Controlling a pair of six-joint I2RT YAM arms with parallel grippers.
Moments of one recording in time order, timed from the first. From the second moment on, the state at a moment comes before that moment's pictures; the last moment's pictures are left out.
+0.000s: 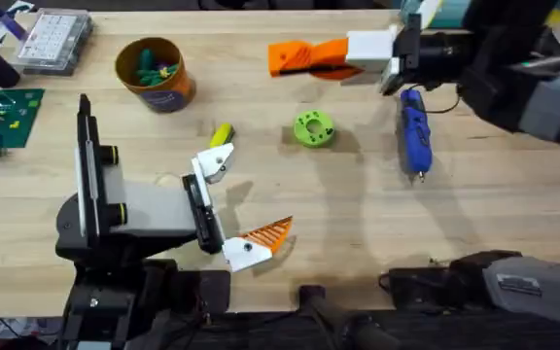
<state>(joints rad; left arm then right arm) -0.03 0.00 0.00 -0.12 1.18 0.05 0.19 1.39 0.82 0.24 -1.23 0.84</state>
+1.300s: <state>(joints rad) -0.03 0.00 0.00 -0.12 1.18 0.05 0.29 1.78 0.68 1.26 -1.55 1.56</state>
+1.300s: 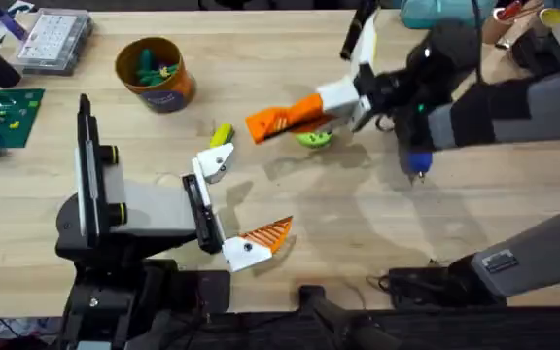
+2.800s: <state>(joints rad) -0.03 0.00 0.00 -0.12 1.18 0.05 0.37 1.65 0.35 1.44 -1.35 1.64</state>
